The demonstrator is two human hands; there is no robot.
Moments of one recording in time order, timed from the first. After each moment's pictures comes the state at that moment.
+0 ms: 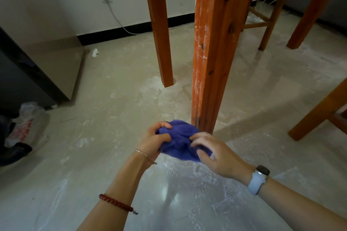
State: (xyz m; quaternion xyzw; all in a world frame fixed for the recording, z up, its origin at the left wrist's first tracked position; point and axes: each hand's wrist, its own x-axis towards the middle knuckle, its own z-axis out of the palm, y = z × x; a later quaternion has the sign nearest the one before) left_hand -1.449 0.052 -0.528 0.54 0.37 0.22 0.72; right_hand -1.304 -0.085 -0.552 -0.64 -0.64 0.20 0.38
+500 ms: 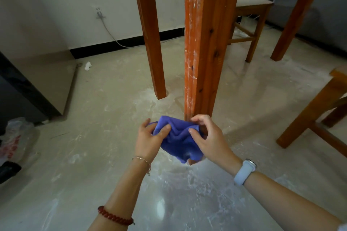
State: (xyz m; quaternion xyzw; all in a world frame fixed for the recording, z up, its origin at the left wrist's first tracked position) left_hand -1.433 0.046 -0.480 0.66 0.44 0.29 0.54; right_hand -1.302 -0.057 -0.493 -0.68 -0.48 0.15 0.54
